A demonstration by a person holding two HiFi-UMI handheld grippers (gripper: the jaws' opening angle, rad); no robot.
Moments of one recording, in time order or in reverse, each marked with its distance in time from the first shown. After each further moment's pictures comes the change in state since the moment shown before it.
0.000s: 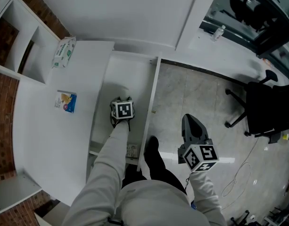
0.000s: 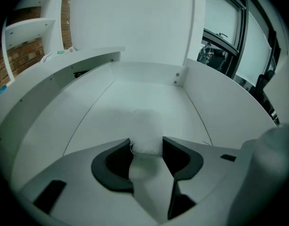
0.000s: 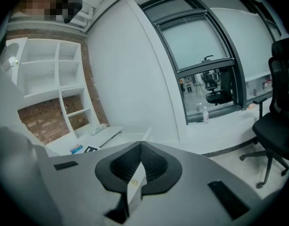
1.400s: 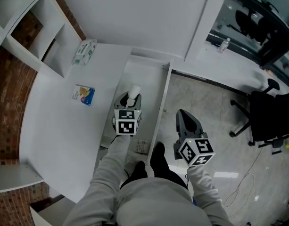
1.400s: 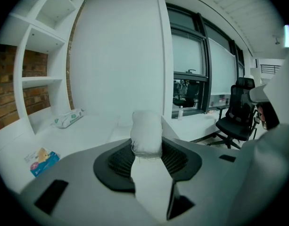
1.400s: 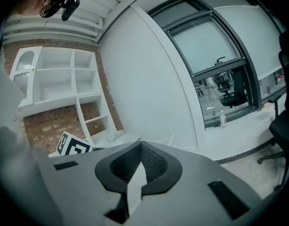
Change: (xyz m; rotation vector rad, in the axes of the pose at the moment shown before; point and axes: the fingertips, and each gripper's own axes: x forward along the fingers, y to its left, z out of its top) left arm -0.197 -0.021 0.085 0.205 -0.479 -0.069; right arm -0.008 0.085 0.013 -0.018 -0.083 0.157
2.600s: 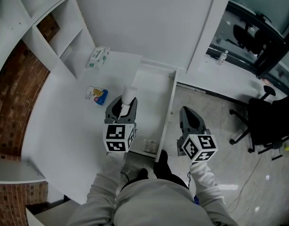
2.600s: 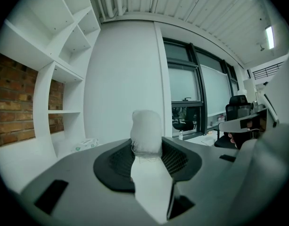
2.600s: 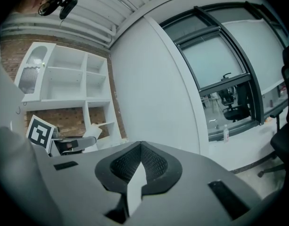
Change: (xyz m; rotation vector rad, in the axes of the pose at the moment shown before) left arm -0.156 0.034 0.075 0.011 -0.314 0.022; right arm -0.020 0.060 0.030 -0.094 -0.110 0.009
